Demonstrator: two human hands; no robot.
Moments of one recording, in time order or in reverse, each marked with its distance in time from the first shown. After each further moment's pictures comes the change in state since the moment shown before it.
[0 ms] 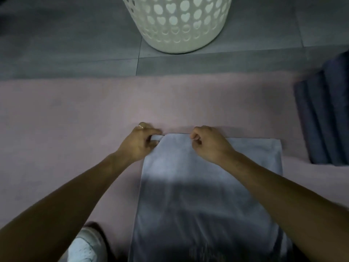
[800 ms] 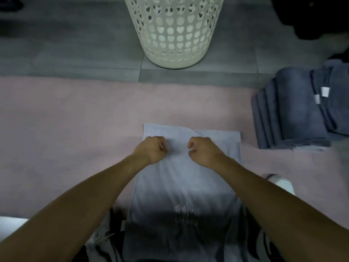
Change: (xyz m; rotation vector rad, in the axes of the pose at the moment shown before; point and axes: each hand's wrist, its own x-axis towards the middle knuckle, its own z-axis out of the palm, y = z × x) left_hand -0.095 0.108 -0.017 -0.056 -0.146 -0.245; right_hand -0.130 -0.055 -0.038 -0.091 -0.064 0.127
